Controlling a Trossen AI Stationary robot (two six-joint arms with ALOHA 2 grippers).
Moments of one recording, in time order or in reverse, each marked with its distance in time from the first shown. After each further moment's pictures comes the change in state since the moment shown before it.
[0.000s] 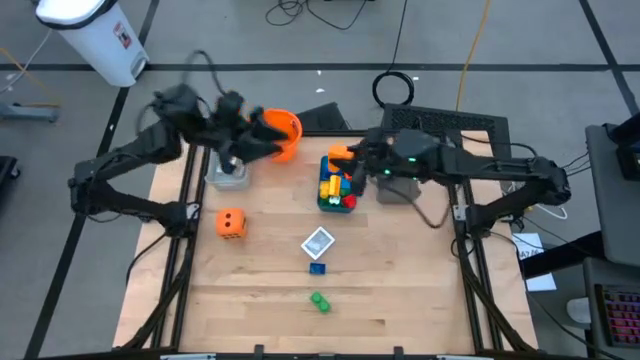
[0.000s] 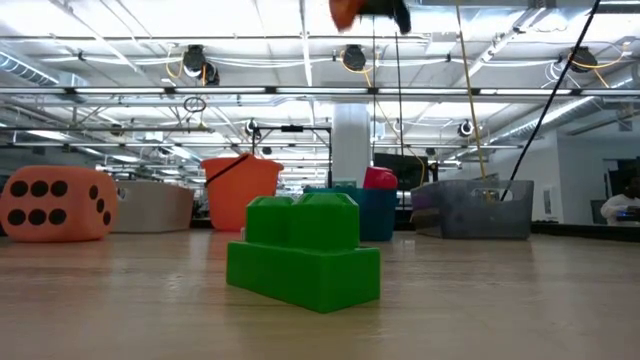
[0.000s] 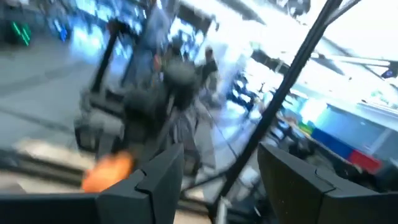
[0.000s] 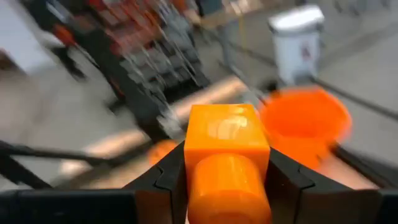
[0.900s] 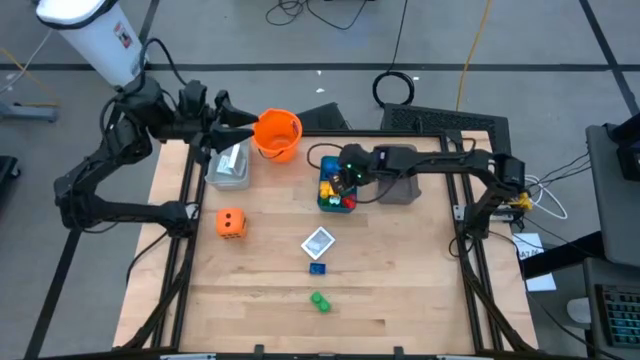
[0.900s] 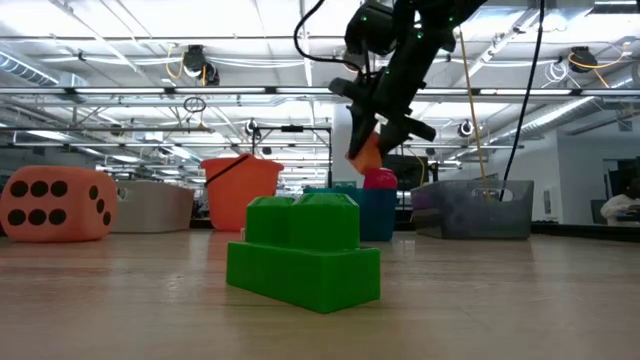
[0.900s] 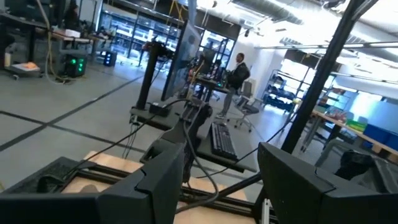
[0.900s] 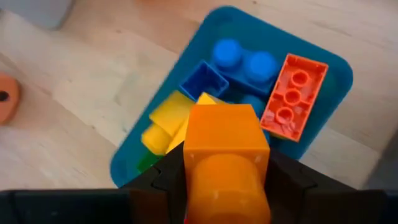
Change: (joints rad) left arm 0.173 -0.155 0.000 -0.173 0.017 0.143; right arm -0.166 0.356 -0.050 -0.385 -0.028 0.435
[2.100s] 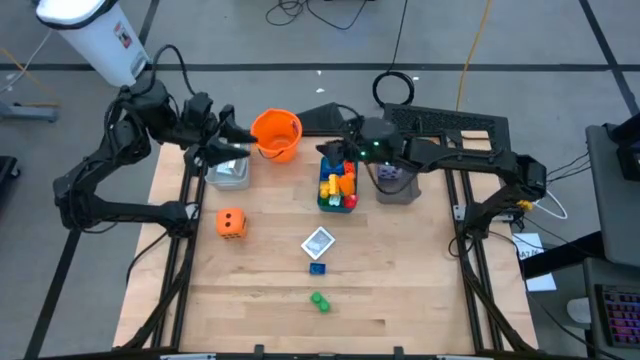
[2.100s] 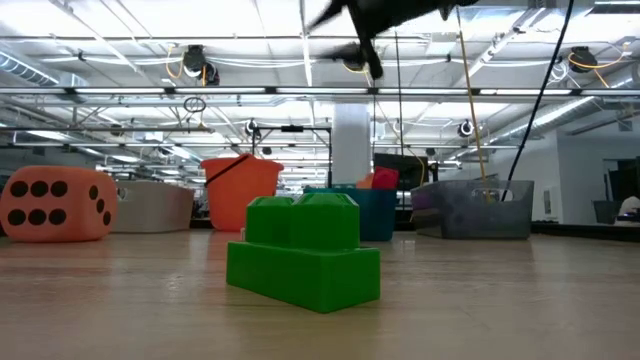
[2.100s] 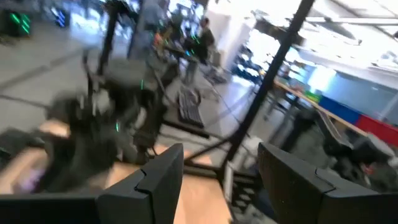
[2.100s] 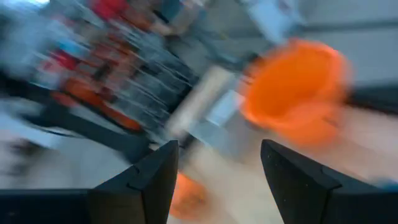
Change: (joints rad) left arm -0.013 -0.005 0.000 -0.111 0.175 0.005; right arm -0.022 -0.164 0.001 0.518 -0.084 -0.024
